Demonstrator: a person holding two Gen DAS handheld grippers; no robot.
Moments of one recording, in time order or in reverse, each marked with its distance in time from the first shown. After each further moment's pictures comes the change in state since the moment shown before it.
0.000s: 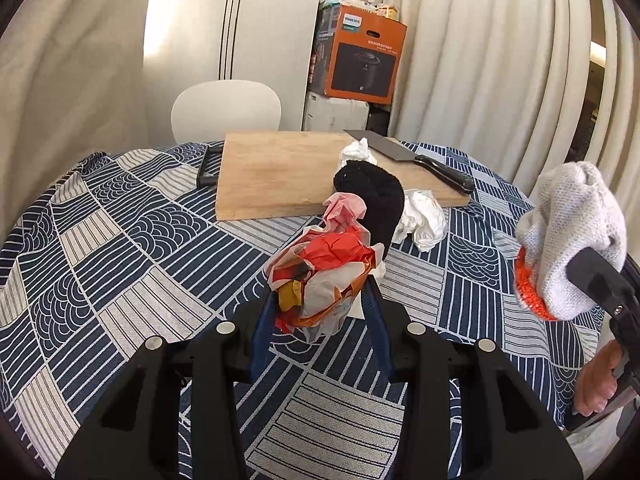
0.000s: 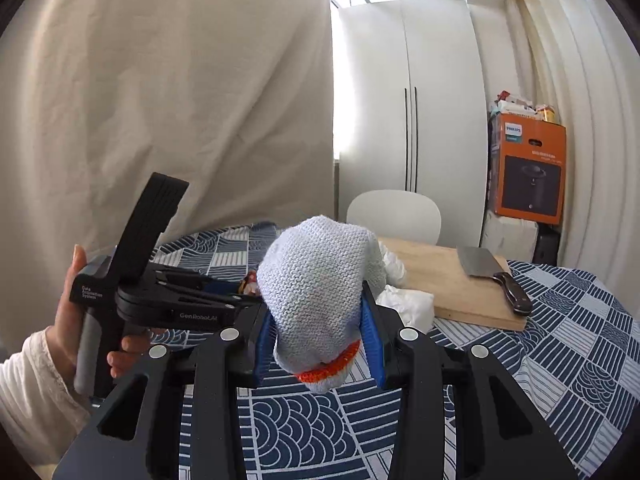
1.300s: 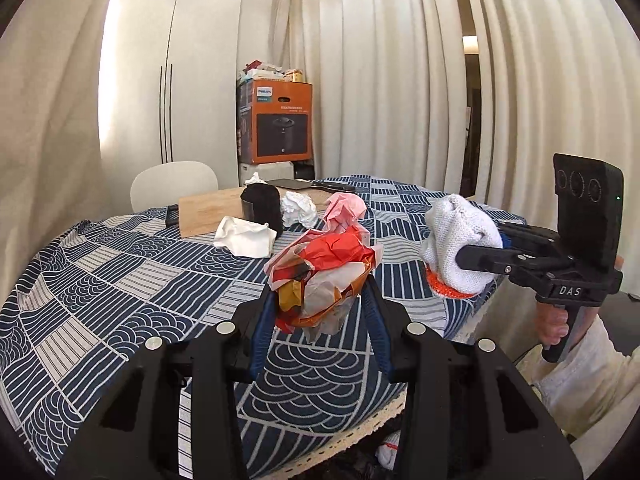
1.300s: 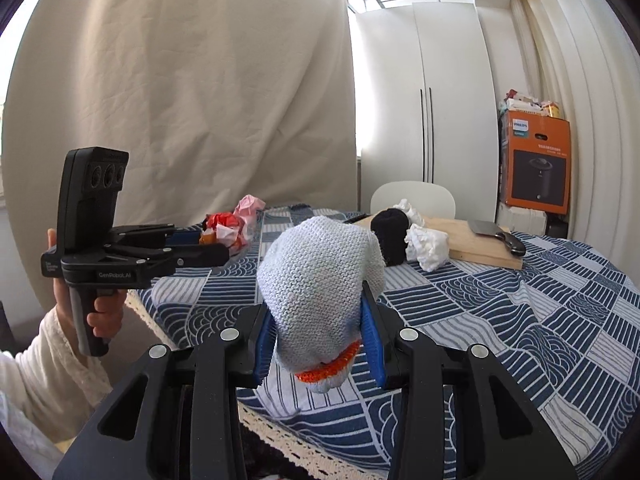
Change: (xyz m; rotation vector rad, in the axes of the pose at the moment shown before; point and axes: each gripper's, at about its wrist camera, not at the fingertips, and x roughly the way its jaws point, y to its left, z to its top) left arm -0.139 -0.042 -0.121 0.252 -0.251 -0.182; right arm -0.111 0.041 -0.083 0.002 0.000 0.086
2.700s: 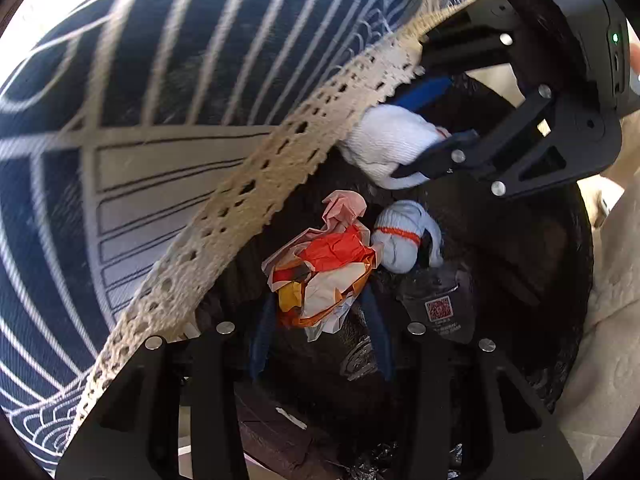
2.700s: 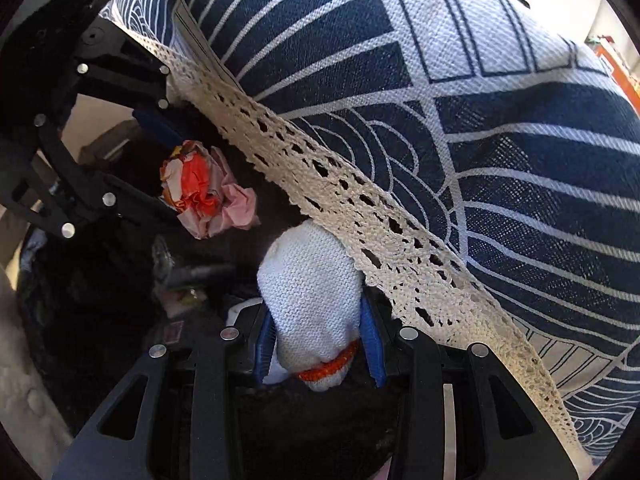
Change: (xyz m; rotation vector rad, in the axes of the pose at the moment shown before) left arm 0.082 -0.045 -0.140 0.359 0.728 -0.128; right arm 0.119 0.057 -0.142 -0.305 0.766 -0.064
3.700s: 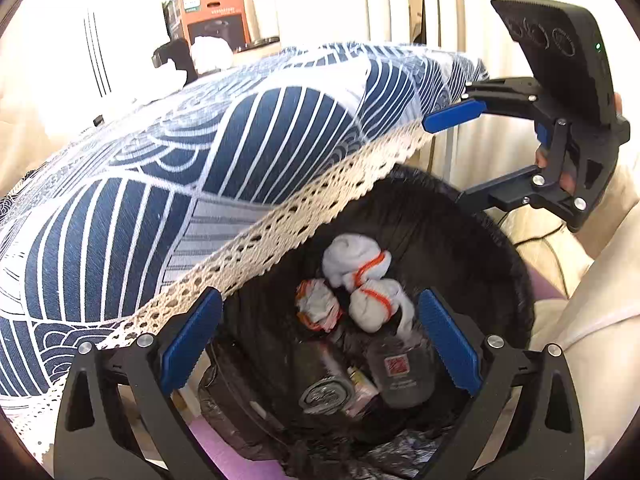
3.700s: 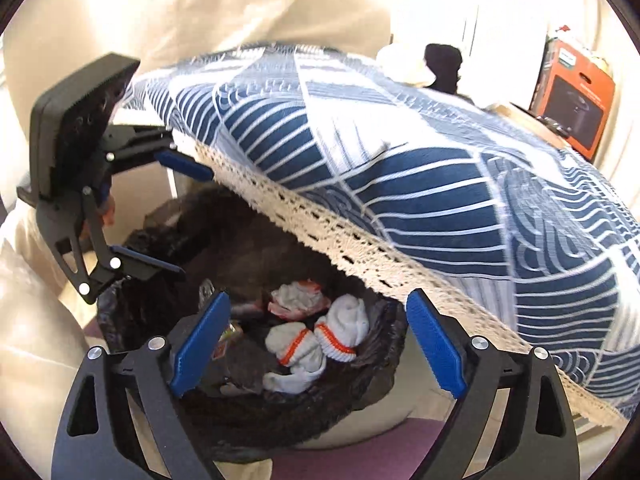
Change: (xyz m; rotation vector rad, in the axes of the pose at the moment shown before) left arm -0.071 -0.007 -0.025 -0.167 -0.363 0.016; right arm -0.106 -0.024 -0.053 0.177 -0.313 0.078
